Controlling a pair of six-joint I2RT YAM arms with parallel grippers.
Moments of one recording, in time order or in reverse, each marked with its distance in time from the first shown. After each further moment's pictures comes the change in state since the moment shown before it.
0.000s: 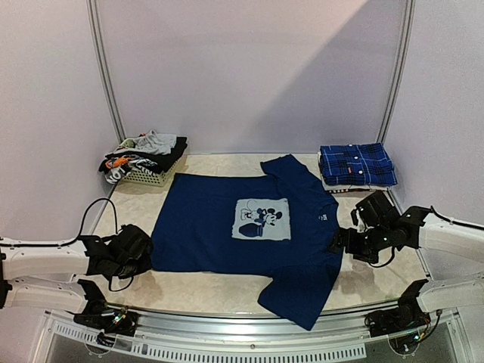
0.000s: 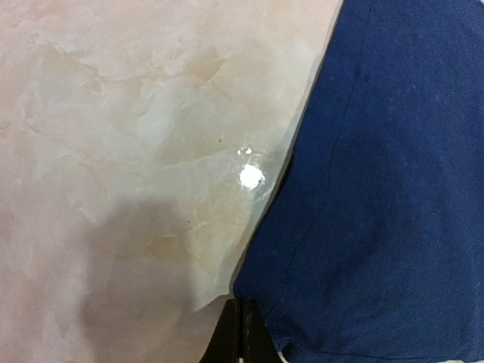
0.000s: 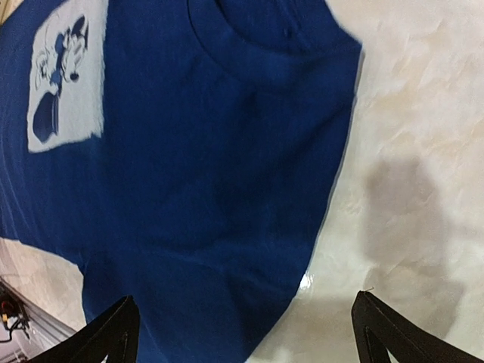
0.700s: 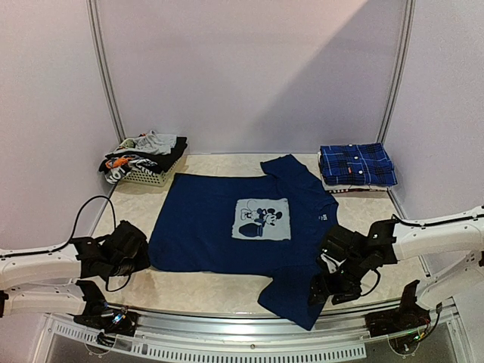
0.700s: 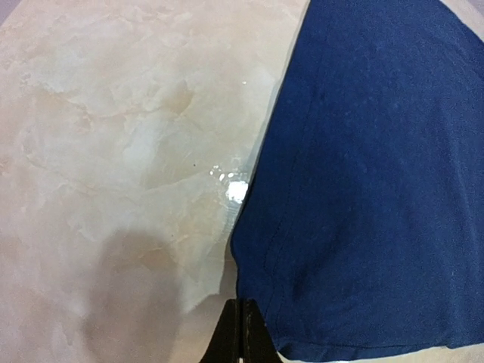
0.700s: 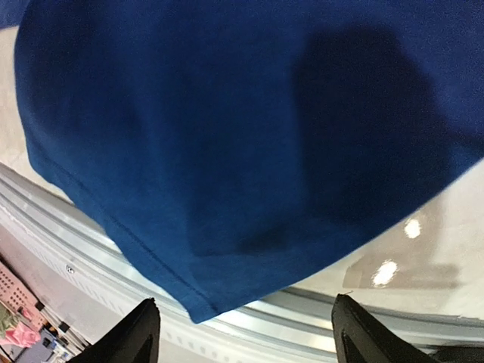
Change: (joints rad) left arm -0.009 -0.116 -0.007 -0.009 -0.008 0.088; right arm 0.428 0.220 0.048 -0.111 -0.239 0.152
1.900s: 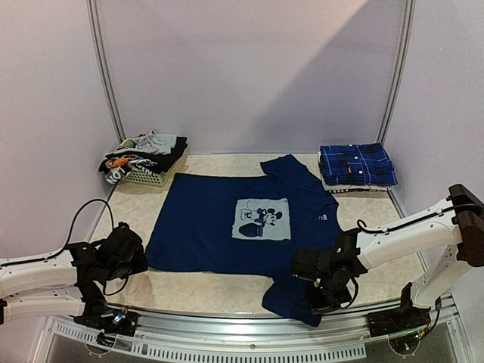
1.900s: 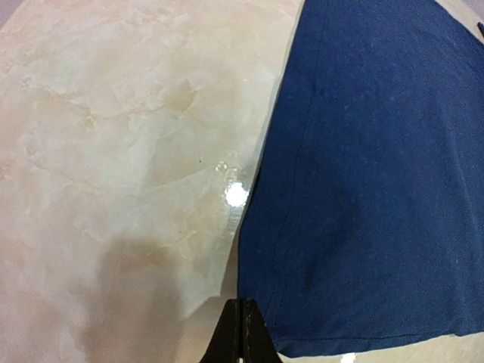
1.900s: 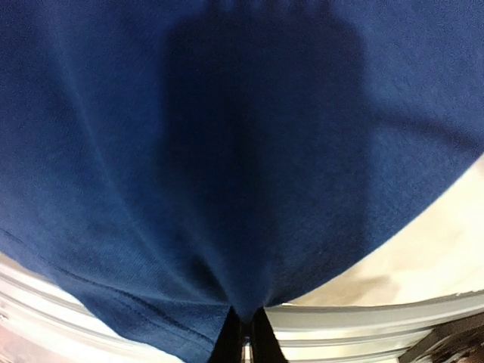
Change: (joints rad) left arm -0.001 -0.093 -0.048 -0.003 0.000 0.044; right arm 0.192 0.279 0.178 -0.138 0.192 0.129
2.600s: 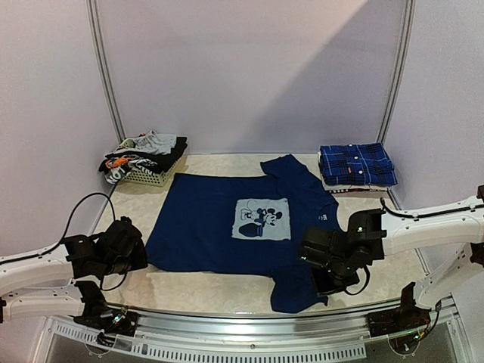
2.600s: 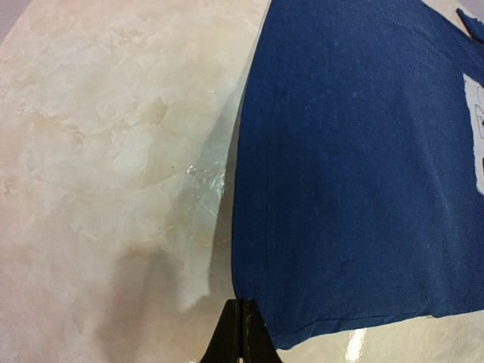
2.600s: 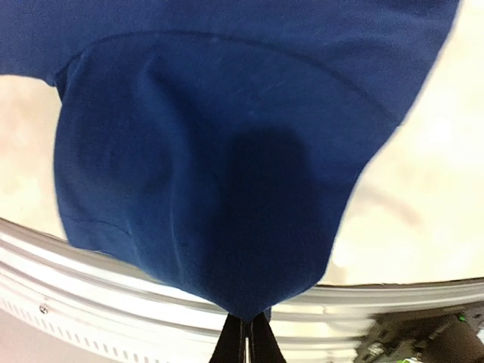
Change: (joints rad) left arm -0.031 -0.010 0.095 -0.105 0.022 0.028; right arm 0.002 -0.148 0.132 -0.180 0.204 -0.019
